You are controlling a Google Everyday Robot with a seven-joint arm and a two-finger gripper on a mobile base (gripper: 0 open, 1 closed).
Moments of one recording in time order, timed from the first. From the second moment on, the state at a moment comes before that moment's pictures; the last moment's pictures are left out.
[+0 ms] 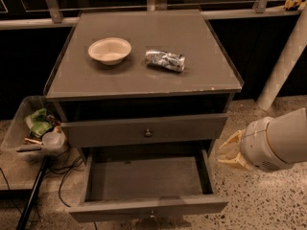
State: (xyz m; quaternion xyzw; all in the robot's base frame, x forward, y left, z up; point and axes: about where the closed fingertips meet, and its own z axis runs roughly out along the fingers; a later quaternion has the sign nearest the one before) arm 0.395 -0.182 0.798 -0.57 0.78 0.05 0.26
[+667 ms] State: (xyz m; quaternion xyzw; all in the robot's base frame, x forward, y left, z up) arm 0.396 -0.168 0.749 -0.55 0.80 0.07 0.25
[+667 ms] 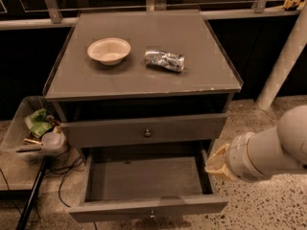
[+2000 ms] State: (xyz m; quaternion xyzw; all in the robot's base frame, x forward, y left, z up) arm 0.384 -0.161 0.654 -0.52 0.81 0.10 0.25
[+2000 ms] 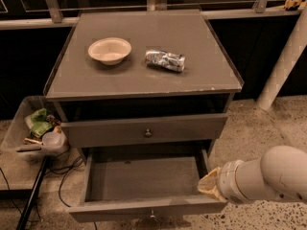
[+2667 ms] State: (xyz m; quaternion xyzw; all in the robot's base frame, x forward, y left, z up) arm 0.375 -0.161 0.581 -0.52 0.81 0.12 0.25
